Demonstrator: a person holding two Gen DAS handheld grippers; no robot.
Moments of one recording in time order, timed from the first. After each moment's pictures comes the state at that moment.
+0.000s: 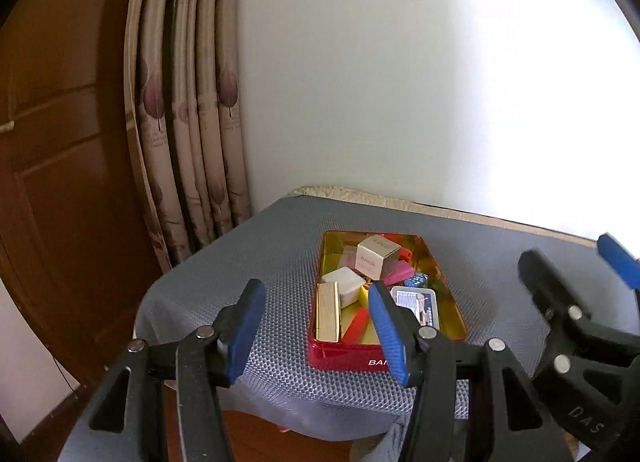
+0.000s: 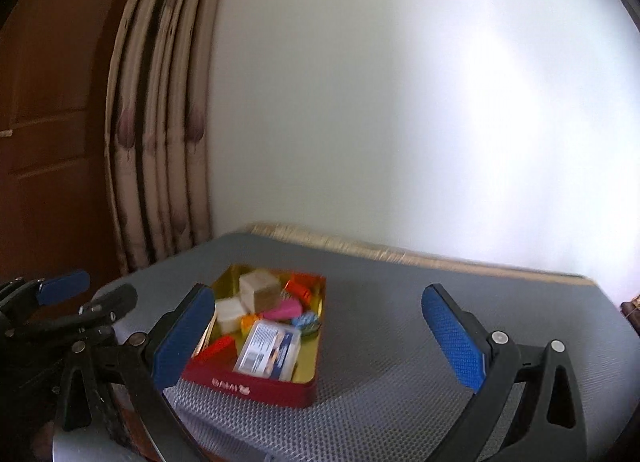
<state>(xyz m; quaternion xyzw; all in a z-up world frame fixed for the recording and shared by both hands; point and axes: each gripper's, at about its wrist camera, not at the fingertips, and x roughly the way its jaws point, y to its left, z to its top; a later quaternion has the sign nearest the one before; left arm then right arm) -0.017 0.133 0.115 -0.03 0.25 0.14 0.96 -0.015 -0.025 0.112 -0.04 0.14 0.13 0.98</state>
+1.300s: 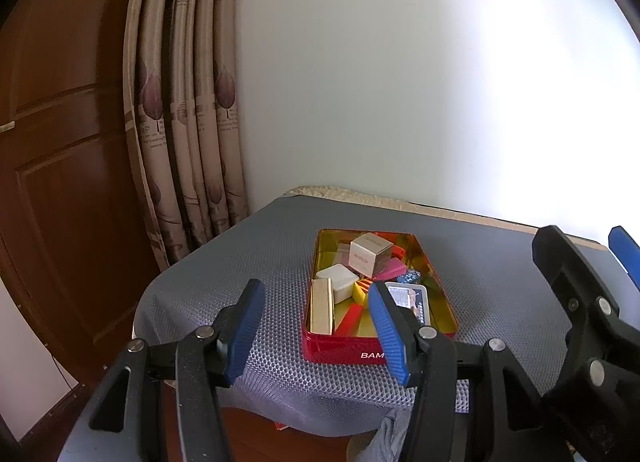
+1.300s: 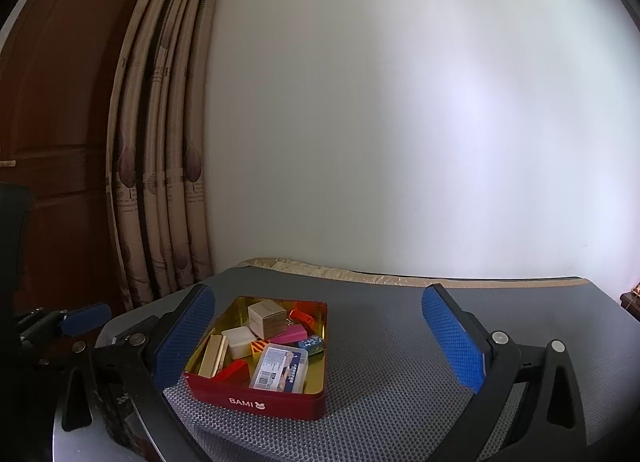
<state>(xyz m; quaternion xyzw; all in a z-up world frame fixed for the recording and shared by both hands) -0.027 0.125 0.117 -0.04 0.25 0.13 0.96 -0.047 -0.024 0.125 0.00 0.09 0.12 0.99</state>
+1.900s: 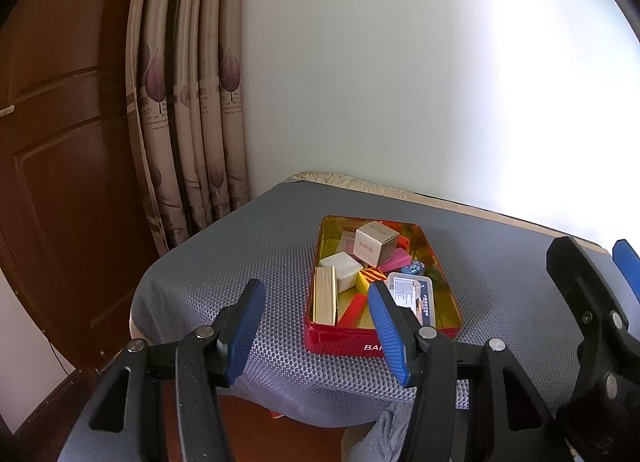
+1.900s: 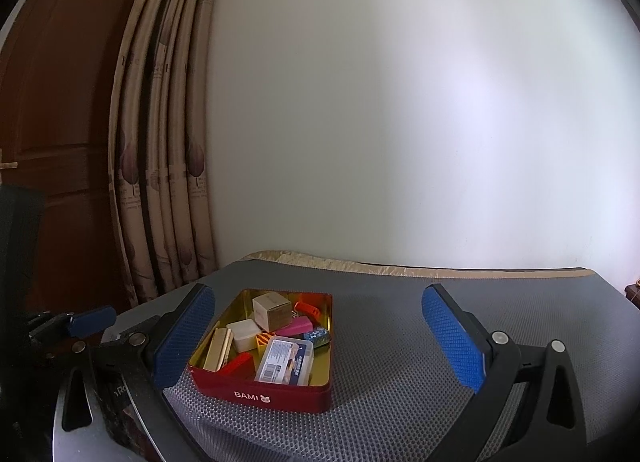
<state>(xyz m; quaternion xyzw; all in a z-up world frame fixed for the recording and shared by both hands) -0.022 0.134 0.111 -0.06 0.27 0.14 0.95 -0.045 -0.021 0.119 0.00 0.11 0.12 0.99</state>
